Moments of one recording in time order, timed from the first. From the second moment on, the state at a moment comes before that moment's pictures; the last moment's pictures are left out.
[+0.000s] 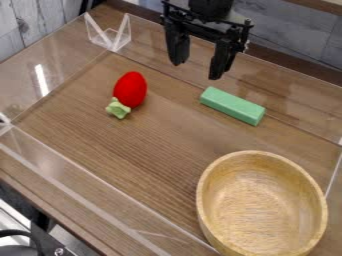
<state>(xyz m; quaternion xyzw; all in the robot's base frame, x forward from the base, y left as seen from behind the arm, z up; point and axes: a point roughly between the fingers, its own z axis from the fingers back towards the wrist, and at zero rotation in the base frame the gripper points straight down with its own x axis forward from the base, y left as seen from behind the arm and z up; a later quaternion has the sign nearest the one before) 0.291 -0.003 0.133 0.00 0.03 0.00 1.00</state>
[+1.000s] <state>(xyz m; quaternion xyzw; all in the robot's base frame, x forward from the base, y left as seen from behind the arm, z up) 0.298 -0.023 0.063 -0.08 0.03 0.40 0.91</state>
